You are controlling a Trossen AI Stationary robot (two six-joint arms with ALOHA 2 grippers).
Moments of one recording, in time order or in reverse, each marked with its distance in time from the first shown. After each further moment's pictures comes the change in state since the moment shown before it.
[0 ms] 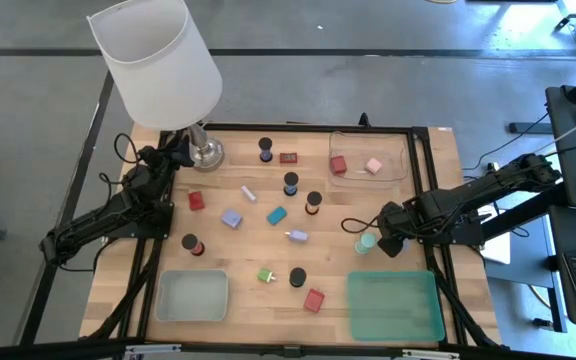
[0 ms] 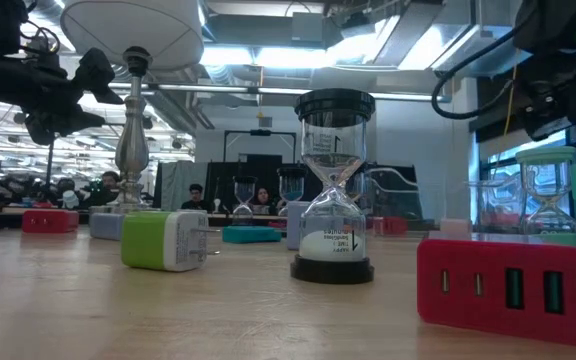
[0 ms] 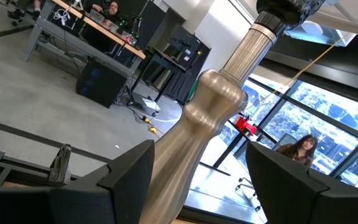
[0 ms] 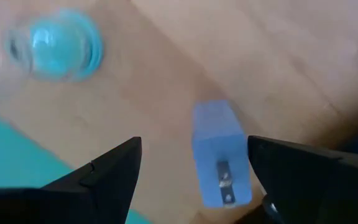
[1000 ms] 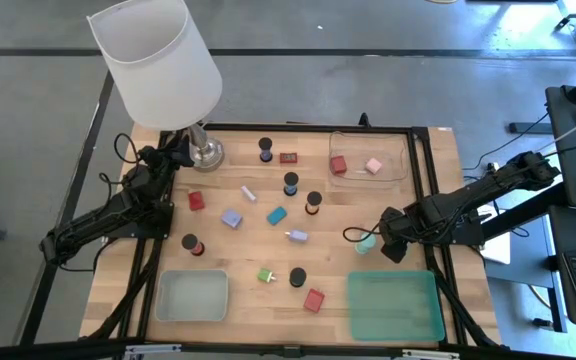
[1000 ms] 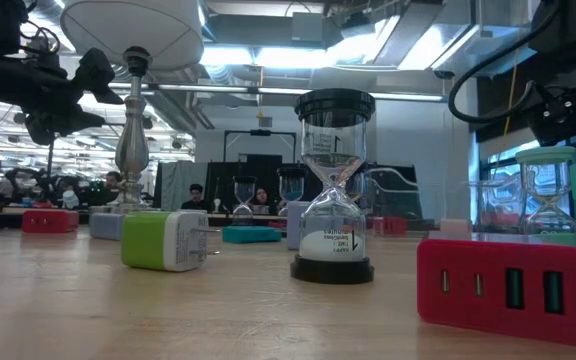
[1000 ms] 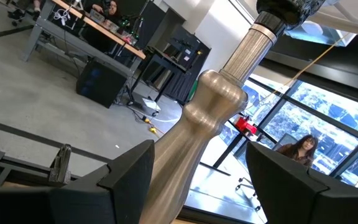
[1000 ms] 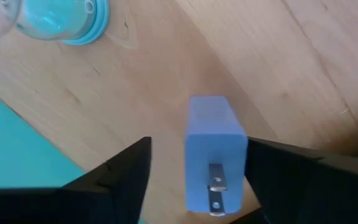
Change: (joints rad) left arm 0.000 0.000 0.000 0.000 0.000 0.000; right arm 0.058 0.001 -0.044 0.052 0.003 -0.035
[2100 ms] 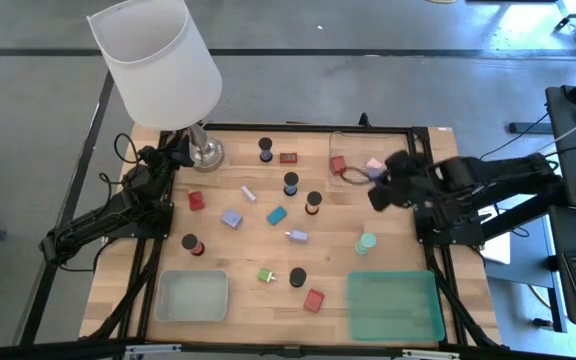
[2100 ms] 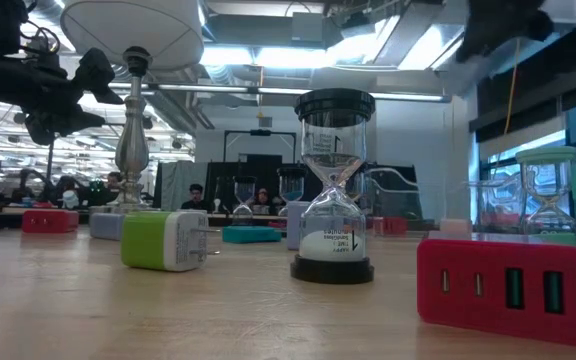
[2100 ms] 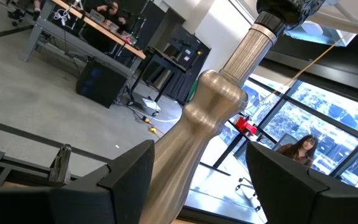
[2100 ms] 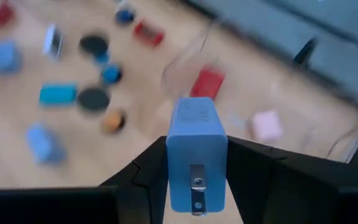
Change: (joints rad) left arm 0.000 0.000 0.000 0.000 0.000 0.000; right arm -0.186 0.016 0.641 -0.263 0.714 -0.113
